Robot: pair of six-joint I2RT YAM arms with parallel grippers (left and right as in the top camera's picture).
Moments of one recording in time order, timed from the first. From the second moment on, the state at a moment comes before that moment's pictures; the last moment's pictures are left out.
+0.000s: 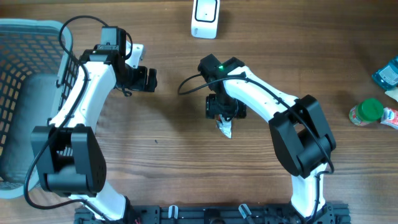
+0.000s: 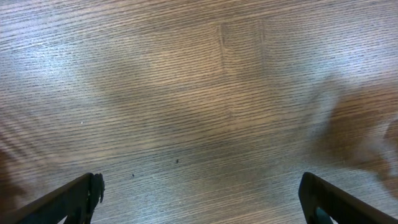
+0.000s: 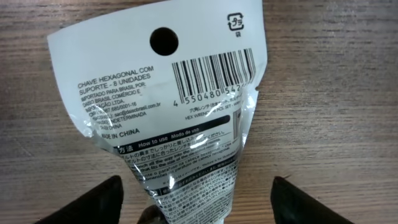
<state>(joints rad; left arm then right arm) -0.05 1.82 1.37 -0.84 0.13 0.09 0.59 2.09 1.53 -1.11 0.00 0.62</state>
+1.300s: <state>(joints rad) -0.05 1.82 1.37 -0.84 0.14 0.09 0.59 2.07 1.40 -0.57 0.24 -0.40</state>
